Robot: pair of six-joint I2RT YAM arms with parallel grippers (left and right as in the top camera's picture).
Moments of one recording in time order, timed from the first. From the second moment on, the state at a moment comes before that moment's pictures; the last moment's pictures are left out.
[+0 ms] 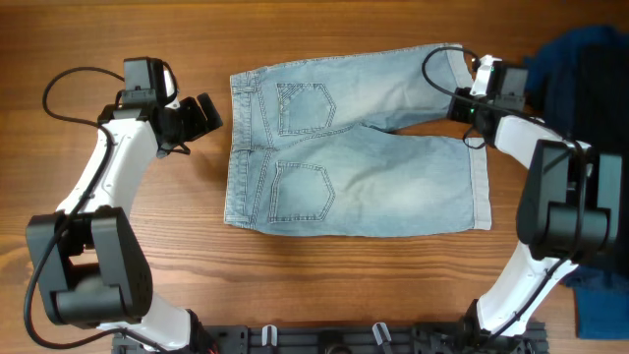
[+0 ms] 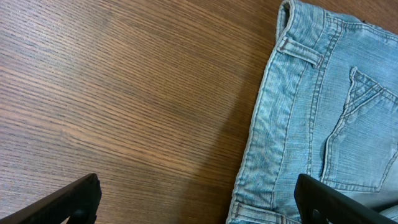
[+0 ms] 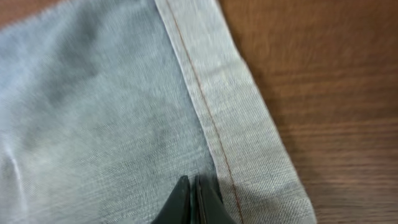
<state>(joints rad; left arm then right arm) 0.07 1.75 1.20 -0.59 0.16 -0.39 -0.13 2.05 1.15 0.03 -0.14 0.07</state>
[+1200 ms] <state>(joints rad) 0.07 1.75 1.20 -0.59 0.16 -0.39 -0.08 1.69 1.55 -0.93 -0.07 0.14</state>
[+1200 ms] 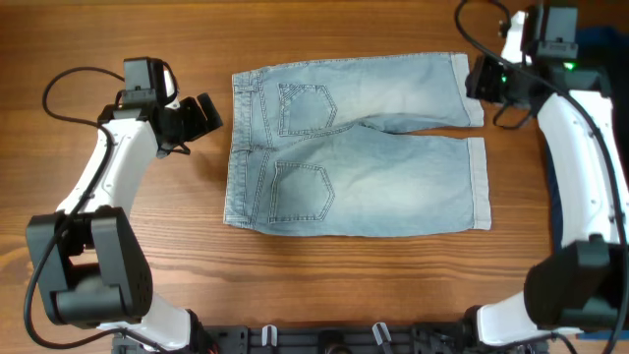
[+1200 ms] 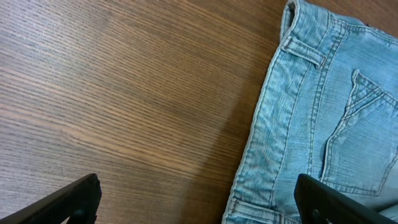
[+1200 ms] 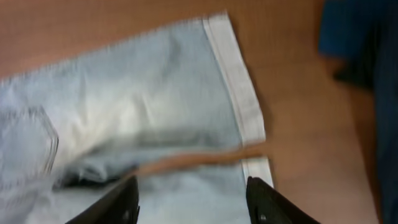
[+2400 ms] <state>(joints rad) 0.07 1.75 1.20 -0.58 0.20 -0.39 -0.08 1.68 1.55 -1.36 -0.09 0.24</state>
